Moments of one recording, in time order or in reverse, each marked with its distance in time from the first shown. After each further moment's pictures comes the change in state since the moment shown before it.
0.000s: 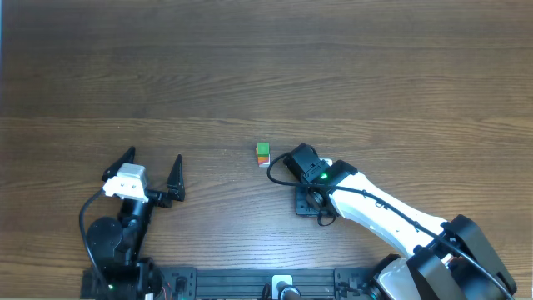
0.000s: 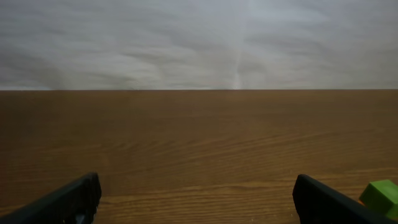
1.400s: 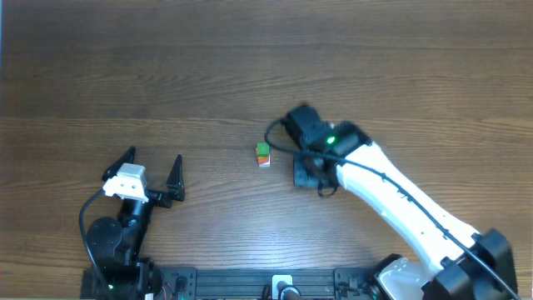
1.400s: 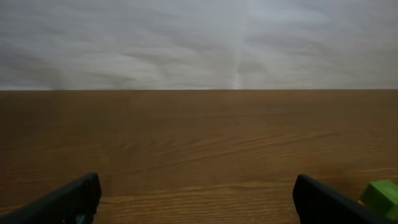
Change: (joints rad) left arm 0.000 0.000 0.000 0.000 0.000 0.000; right arm -0.064 -0.002 0.478 -0.417 0.047 -0.080
